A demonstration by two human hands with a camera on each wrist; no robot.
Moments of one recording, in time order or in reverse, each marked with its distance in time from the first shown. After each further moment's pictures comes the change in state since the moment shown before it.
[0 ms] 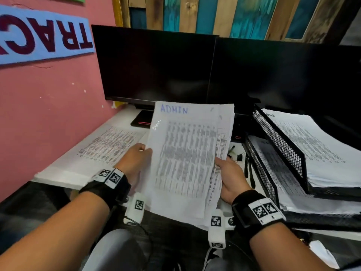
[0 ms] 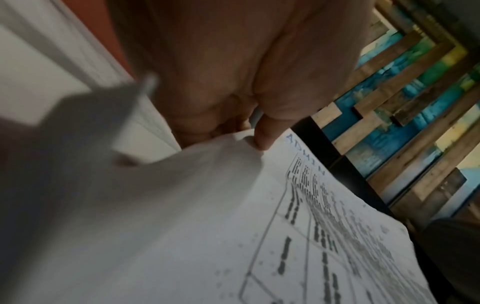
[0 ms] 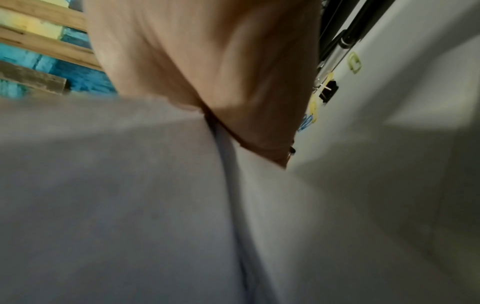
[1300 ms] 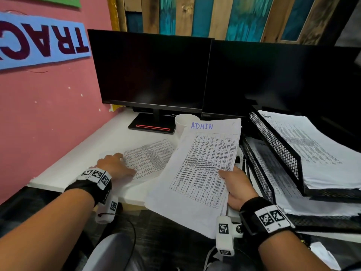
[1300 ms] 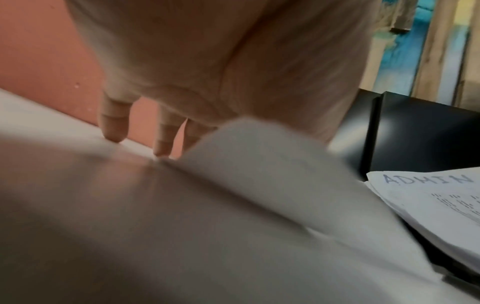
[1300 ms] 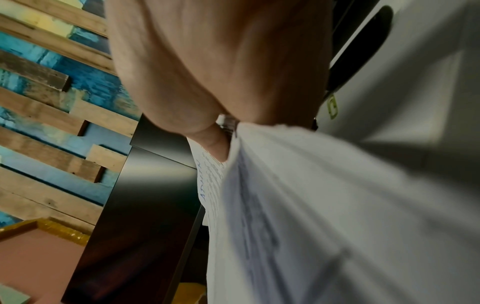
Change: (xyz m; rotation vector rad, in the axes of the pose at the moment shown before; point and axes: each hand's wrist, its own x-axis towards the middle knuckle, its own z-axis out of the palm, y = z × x) left_hand 0.025 -0.014 -0.044 1.189 0.144 -0.060; right_hand 0.025 0.016 -0.045 -0.110 0.089 0.048
